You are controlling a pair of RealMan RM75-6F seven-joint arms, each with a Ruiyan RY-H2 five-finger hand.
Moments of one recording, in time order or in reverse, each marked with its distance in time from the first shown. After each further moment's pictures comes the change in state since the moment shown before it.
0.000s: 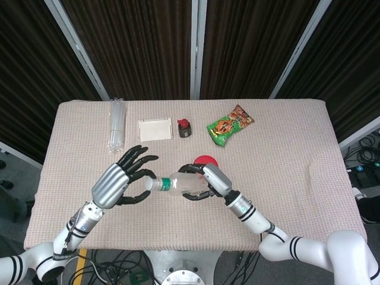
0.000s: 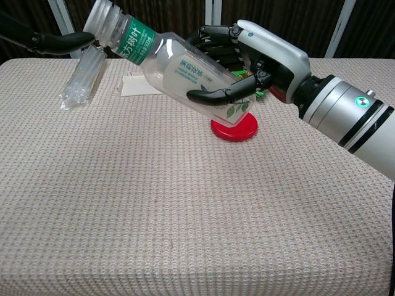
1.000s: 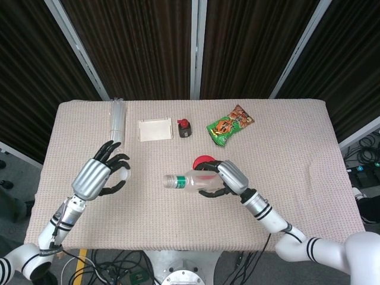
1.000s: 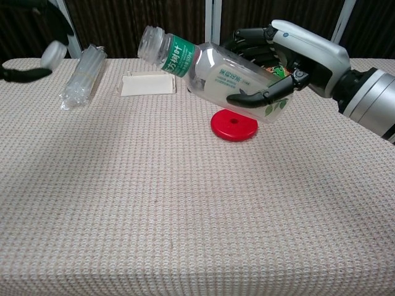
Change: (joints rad) left arm 0.054 0.034 0.037 0.153 -0.118 -0.072 0.137; right arm -0.045 0.138 -0.042 -0.052 -0.005 -0.006 -0.114
